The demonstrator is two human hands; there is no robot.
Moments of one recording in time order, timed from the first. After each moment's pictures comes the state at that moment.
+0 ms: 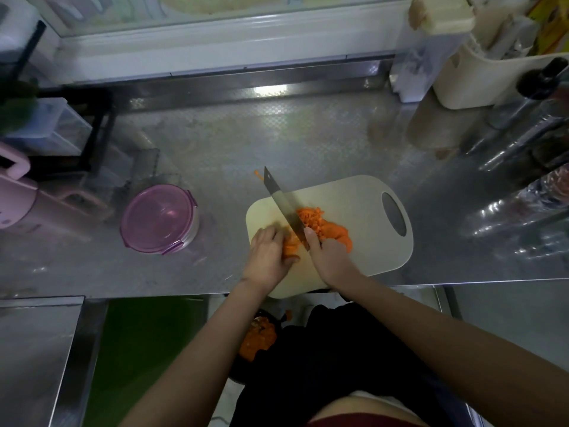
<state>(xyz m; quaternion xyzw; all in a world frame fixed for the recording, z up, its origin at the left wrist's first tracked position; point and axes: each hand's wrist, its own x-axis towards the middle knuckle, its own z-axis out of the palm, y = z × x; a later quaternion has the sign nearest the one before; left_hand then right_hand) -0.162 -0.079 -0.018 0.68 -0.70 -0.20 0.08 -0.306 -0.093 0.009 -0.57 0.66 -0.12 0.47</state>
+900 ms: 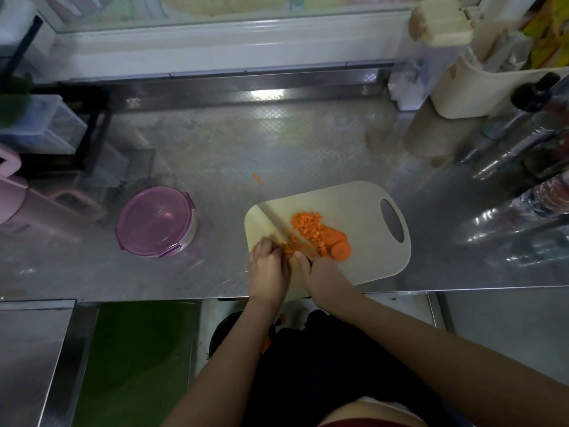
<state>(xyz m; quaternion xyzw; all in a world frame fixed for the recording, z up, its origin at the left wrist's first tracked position) -0.183 -0.062 -0.025 0.76 -0.62 -0.15 0.15 -0.297 -0.070 -0.004 -0.65 0.65 -0.08 0.40</state>
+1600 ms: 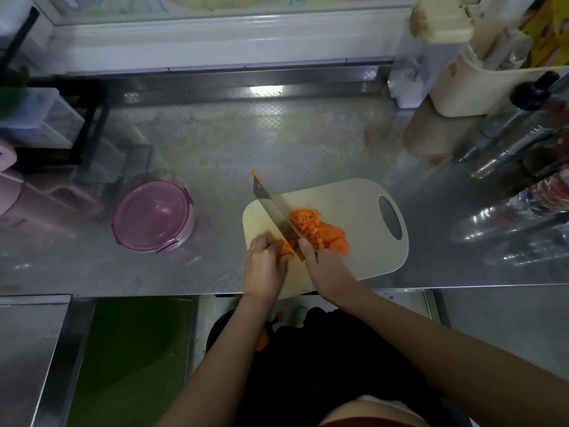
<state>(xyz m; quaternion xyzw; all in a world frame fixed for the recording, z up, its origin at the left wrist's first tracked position) -0.176 -0.062 -0.021 0.74 -0.61 -0.22 0.17 -0.308 -0.079 0.011 -0.61 0.63 -0.11 0.47</state>
